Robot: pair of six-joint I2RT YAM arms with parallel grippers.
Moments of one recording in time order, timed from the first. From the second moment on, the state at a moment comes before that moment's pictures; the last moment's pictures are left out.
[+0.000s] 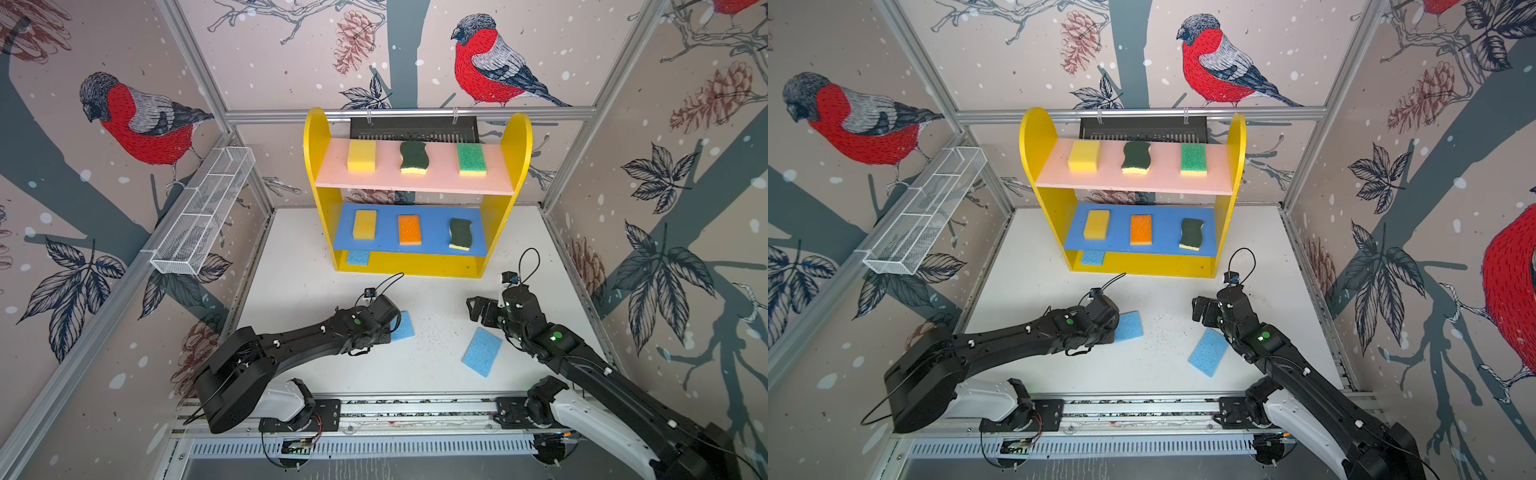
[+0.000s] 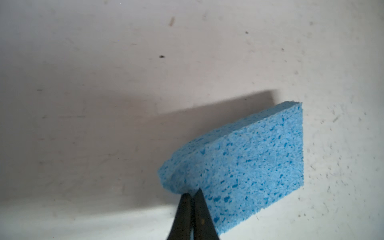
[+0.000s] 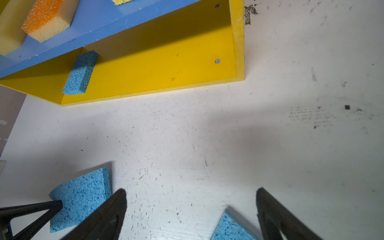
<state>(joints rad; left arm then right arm) -0.86 1.34 0.65 -0.46 -0.21 -0.91 0.57 0.79 0.47 -0.37 0.11 0.57</state>
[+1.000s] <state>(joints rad) -0.91 1.46 0.65 -0.23 -0.11 -1.33 0.56 0.75 0.43 -0.32 0.05 0.54</state>
